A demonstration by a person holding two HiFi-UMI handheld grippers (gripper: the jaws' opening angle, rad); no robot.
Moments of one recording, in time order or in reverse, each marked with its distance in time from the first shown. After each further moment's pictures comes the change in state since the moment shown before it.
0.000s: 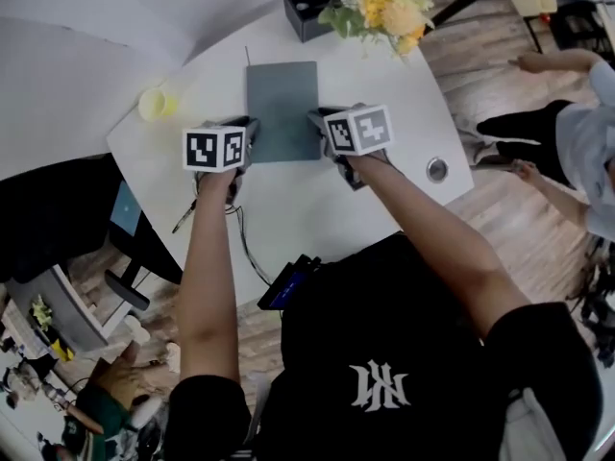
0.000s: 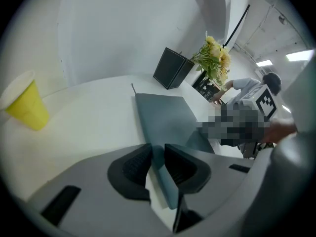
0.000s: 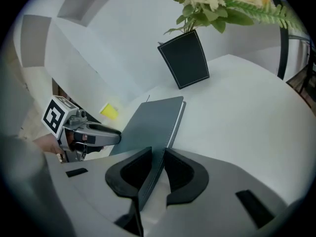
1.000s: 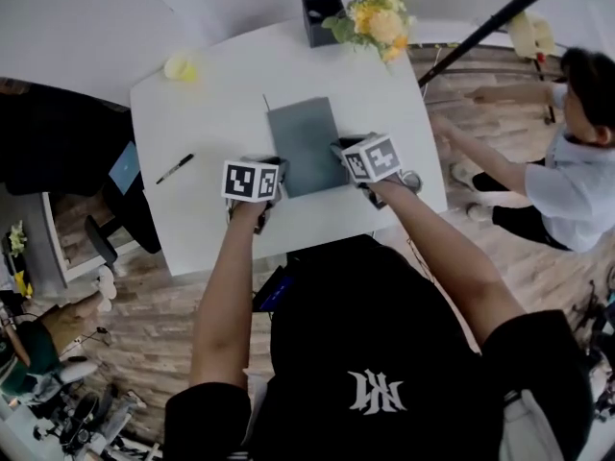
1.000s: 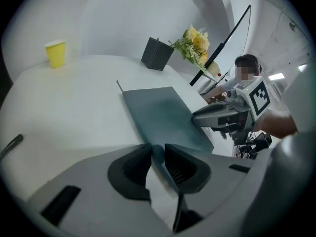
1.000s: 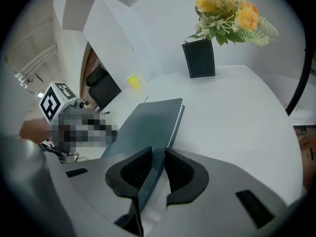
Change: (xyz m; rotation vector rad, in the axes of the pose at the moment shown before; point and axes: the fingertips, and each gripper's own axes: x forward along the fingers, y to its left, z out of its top) left arm 0.010 -0.129 -0.106 -0.184 -0.056 0.063; right arm -0.070 -0.038 -0.079 -0.395 0.142 0.089
